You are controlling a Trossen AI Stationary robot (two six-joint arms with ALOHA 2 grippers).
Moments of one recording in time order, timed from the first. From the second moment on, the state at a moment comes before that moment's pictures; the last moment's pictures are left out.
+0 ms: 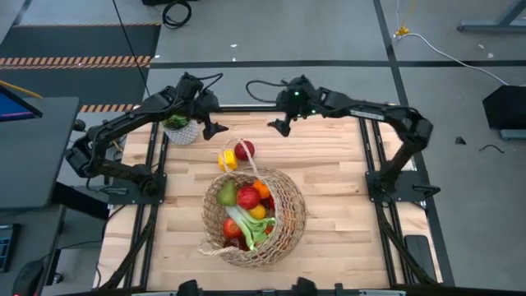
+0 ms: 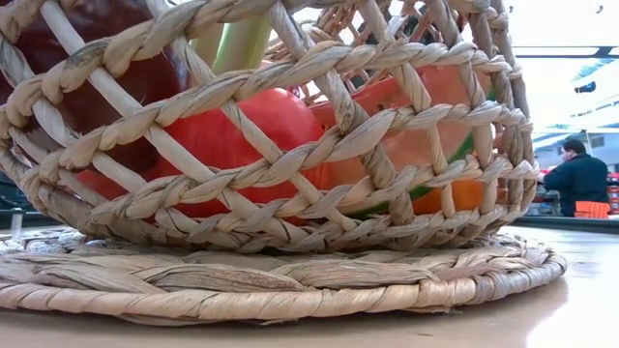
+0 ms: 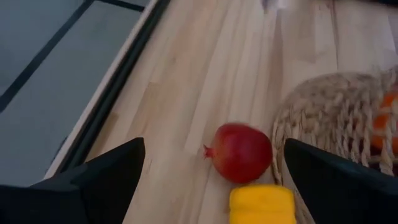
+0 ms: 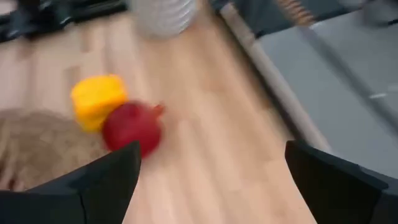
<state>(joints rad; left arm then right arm) 0.78 1.31 1.06 -0.53 0.40 0.33 -0.53 1.66 1.32 -0.33 -0.19 -0.08</state>
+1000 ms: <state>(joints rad) 0.78 1.32 1.06 -0.48 0.30 0.19 -0.43 1.98 1.32 0.01 -0.49 -0.08</state>
